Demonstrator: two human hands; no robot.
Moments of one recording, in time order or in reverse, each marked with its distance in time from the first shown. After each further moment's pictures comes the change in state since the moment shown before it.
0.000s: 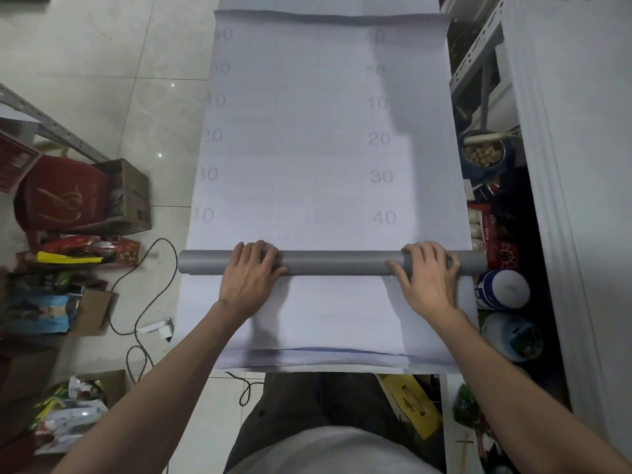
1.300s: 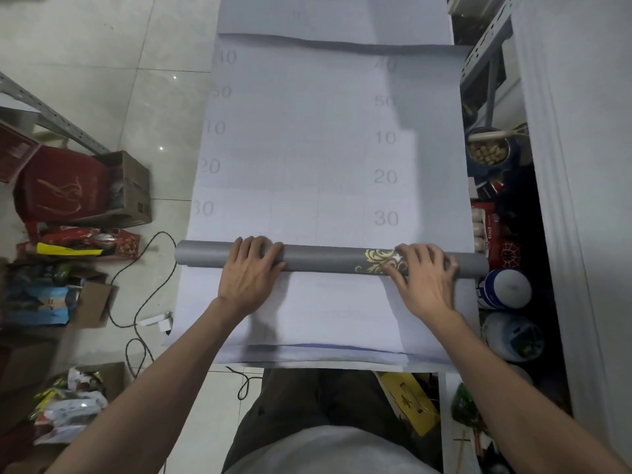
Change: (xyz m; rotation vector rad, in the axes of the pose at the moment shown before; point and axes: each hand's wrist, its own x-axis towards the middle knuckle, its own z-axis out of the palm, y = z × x) left_hand -0.004 0.000 0.003 -0.016 0.007 -0.019; right_hand -0.005 -0.008 0.000 -0.063 -0.043 -0.022
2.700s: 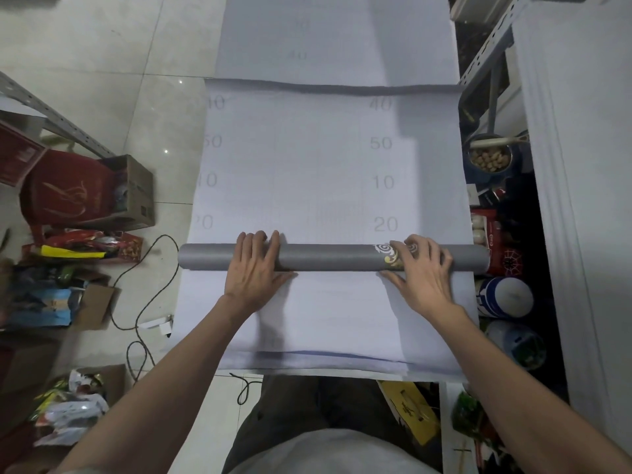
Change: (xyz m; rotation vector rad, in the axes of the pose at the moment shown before) left_hand 0.017 0.006 0.001 0.076 -0.047 -0.043; right_hand 0.021 0.003 -0.007 0.027 -0.034 -0.105
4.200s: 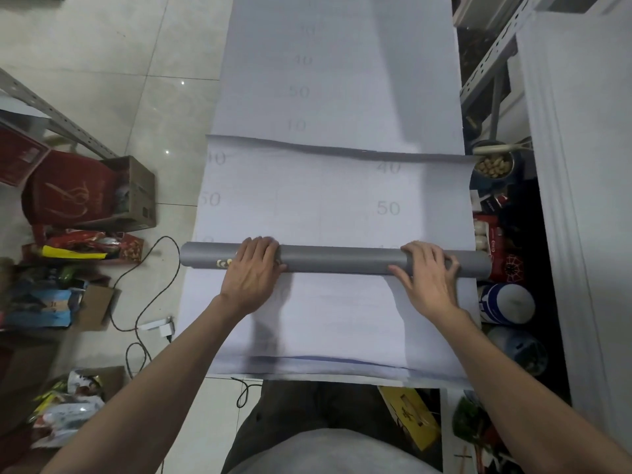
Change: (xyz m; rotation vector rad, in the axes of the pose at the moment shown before) left_hand 0.003 -0.016 -0.002 -0.117 0.076 0.088; right_hand 0.008 0.005 0.006 0.079 0.040 0.068
